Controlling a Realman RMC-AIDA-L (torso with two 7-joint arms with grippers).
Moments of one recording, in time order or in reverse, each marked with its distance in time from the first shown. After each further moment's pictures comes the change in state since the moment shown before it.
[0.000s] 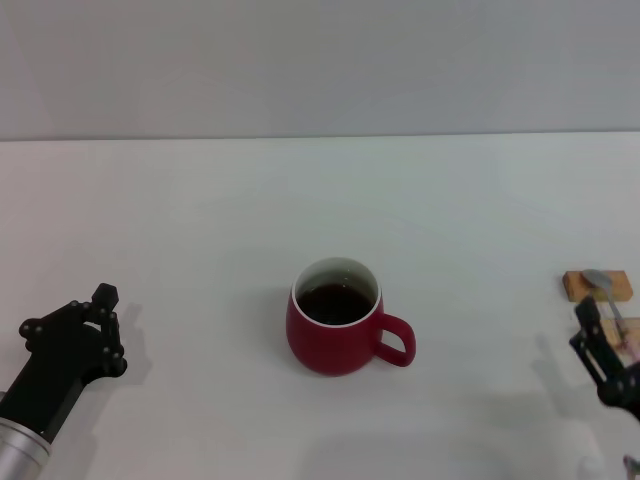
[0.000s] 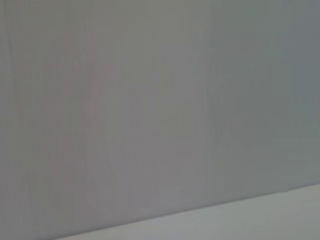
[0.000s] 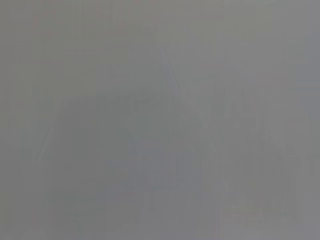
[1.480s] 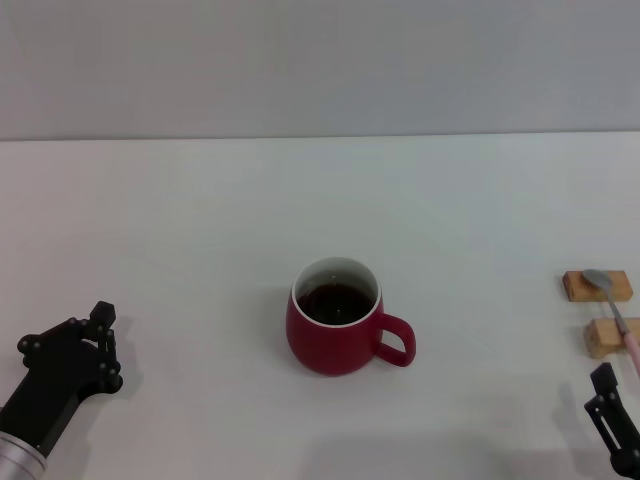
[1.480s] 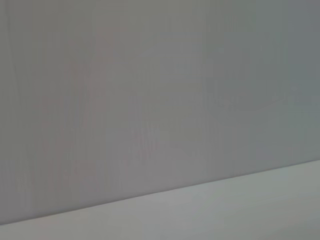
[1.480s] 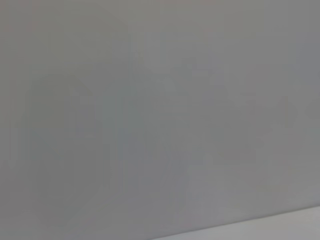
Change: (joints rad) left arm 0.009 0.003 0.019 0.021 0.000 -0.026 -0.017; right arm -0.119 -0.002 -0.096 0.099 0.090 -0.011 0.006
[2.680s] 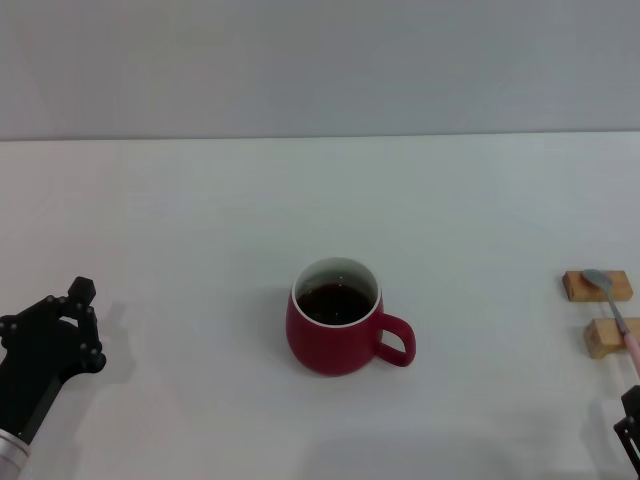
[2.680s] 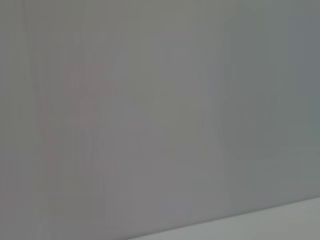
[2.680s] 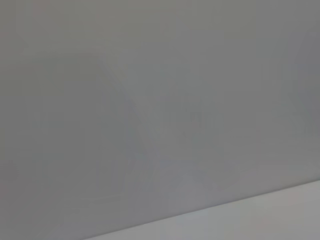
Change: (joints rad) left arm -0.004 -0.002 -0.032 0.012 -0.006 0.069 0.006; right arm -0.051 -0.001 -0.006 0.022 0.054 -0.015 0.000
